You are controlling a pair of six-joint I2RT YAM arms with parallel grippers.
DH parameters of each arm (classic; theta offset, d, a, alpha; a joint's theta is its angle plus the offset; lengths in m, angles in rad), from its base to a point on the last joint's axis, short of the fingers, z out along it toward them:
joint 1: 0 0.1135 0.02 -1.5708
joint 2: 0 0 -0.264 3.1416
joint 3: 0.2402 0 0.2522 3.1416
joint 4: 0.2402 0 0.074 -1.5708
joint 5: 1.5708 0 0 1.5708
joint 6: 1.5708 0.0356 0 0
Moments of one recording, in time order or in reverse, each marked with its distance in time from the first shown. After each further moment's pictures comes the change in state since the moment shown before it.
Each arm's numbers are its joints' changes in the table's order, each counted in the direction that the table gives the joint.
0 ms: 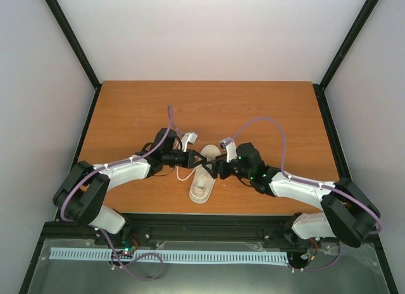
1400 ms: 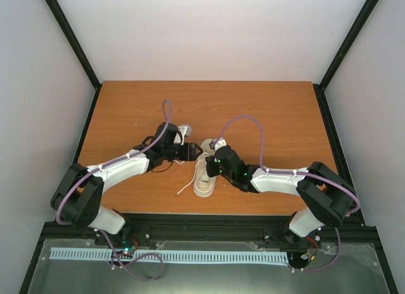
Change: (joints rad) left arm 0.000 -0.012 0.101 0.206 -0.265 0.013; right arm 0.152 0.248 0.144 0.034 0.442 0.021
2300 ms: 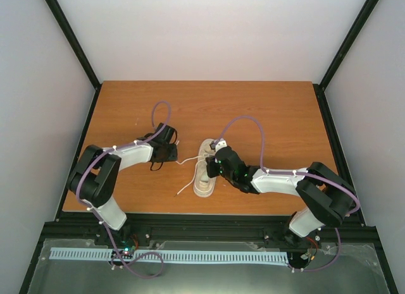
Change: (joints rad) left arm 0.131 0.198 0.080 0.267 -0.458 0.004; right arm 0.000 0.000 -0.018 -0.027 -0.004 0.009
